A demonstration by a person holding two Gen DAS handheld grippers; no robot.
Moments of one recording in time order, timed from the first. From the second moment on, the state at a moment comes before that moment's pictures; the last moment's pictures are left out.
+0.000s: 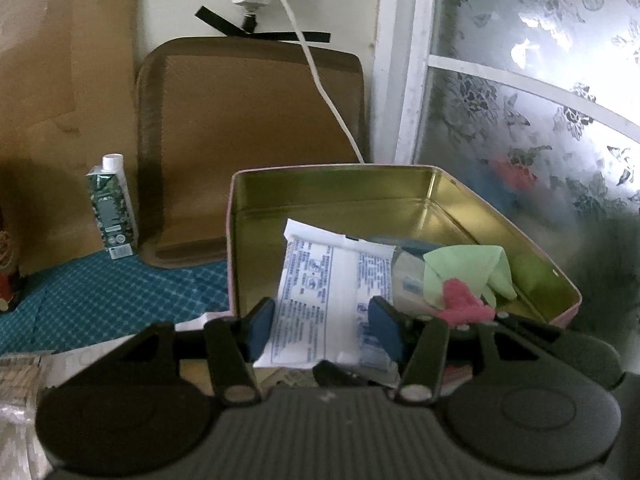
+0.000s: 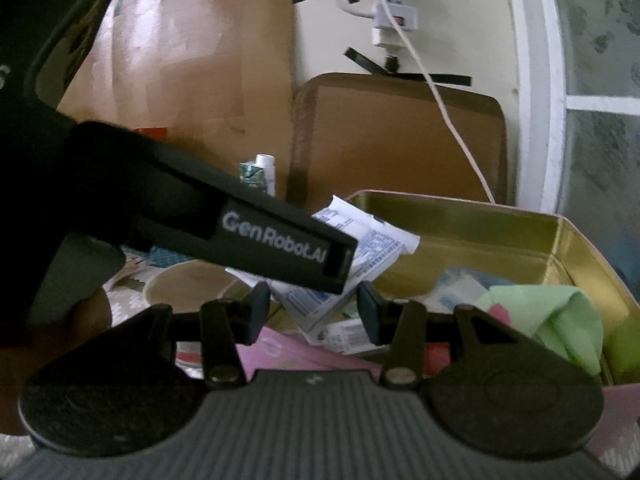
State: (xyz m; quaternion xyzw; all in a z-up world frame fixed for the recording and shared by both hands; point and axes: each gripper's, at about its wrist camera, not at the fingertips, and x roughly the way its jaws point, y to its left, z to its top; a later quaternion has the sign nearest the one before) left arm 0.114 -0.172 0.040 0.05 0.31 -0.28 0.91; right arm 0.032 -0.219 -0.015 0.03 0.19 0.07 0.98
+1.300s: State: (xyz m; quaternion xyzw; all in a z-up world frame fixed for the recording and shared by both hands) left arm 0.096 -0.057 0.032 0.05 0.28 -0.15 0.95; right arm 0.015 -0.148 -0.011 0.01 0.16 0.07 0.98
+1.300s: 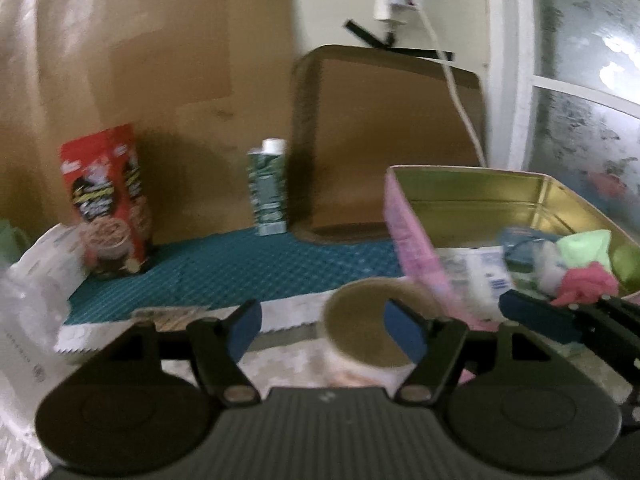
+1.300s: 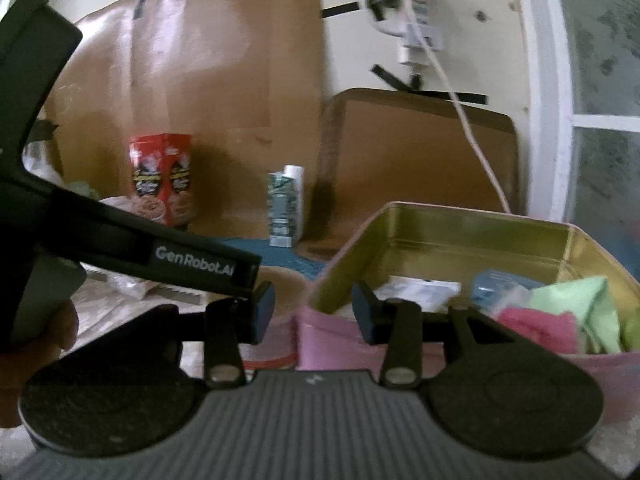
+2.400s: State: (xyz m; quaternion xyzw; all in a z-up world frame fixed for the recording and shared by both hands) left arm 0.124 0.063 -0.027 -0.01 0.34 -0.04 0.94; right arm 0.058 -0.049 -0.037 -0.05 0.24 0.16 0.95
